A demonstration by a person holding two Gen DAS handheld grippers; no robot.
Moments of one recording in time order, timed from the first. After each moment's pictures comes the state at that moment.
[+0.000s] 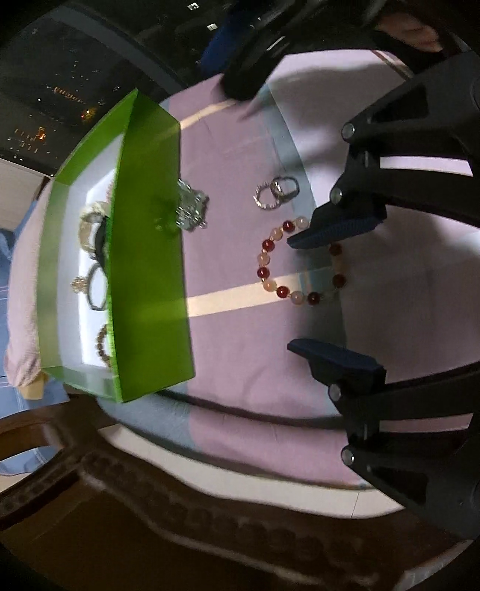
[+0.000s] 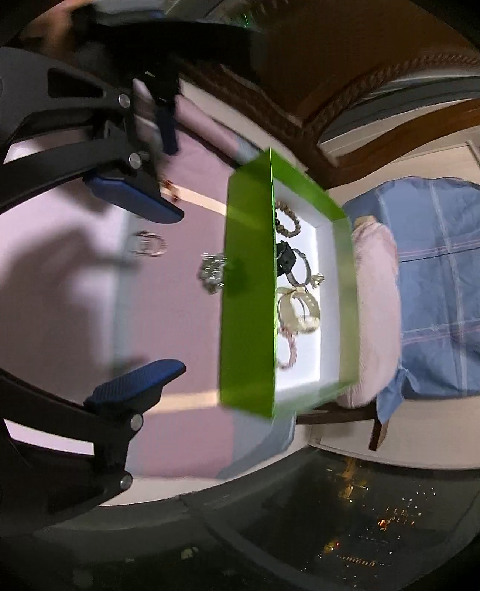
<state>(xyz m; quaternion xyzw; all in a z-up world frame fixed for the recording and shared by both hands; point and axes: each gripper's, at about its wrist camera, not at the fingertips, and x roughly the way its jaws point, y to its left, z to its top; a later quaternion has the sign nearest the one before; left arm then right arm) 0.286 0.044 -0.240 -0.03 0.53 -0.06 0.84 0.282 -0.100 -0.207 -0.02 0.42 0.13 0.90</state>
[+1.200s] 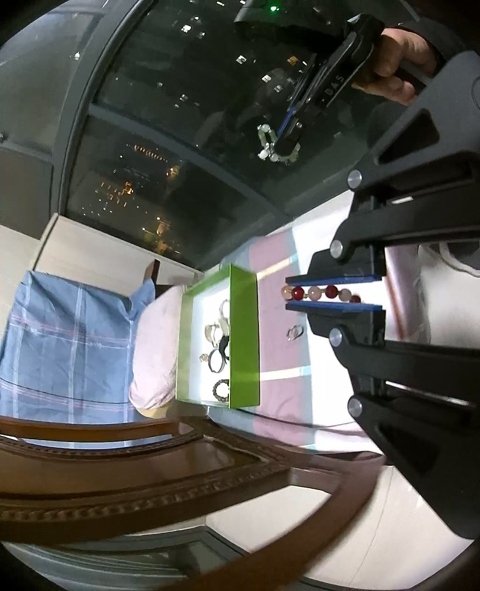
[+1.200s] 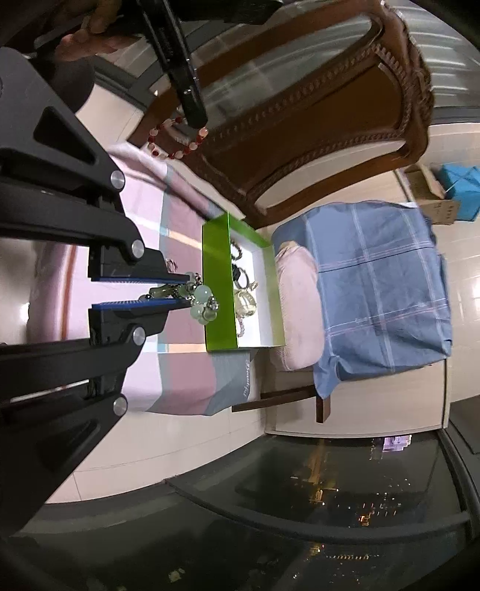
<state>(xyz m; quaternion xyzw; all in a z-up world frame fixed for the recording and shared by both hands) 0.081 0.032 -0.051 -0.10 0.33 -0.15 0.93 0.080 -0.204 -0.077 0.04 0.29 0.15 0.94</state>
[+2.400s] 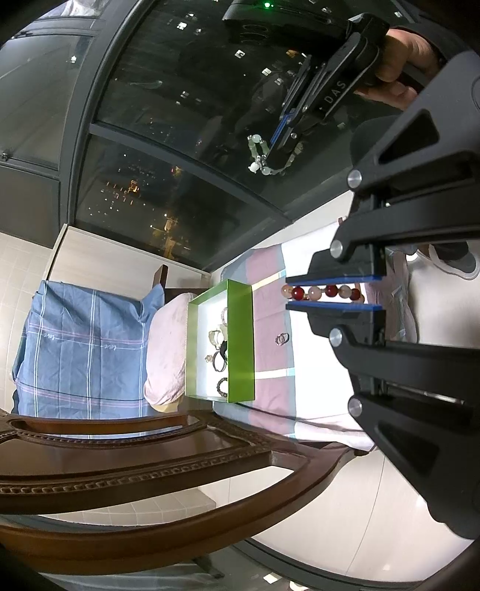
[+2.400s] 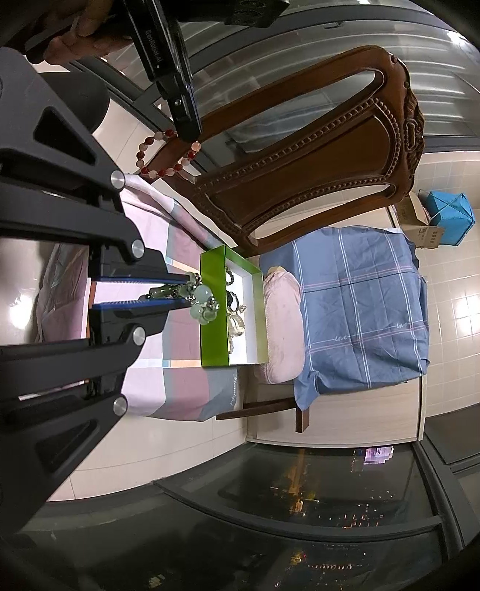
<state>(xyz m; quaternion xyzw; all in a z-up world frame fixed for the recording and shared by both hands) 0.020 0.021 -0.029 -0.09 0.31 -0.14 0.94 0.024 -0.193 -0.056 0.03 0.27 0.18 0.95</state>
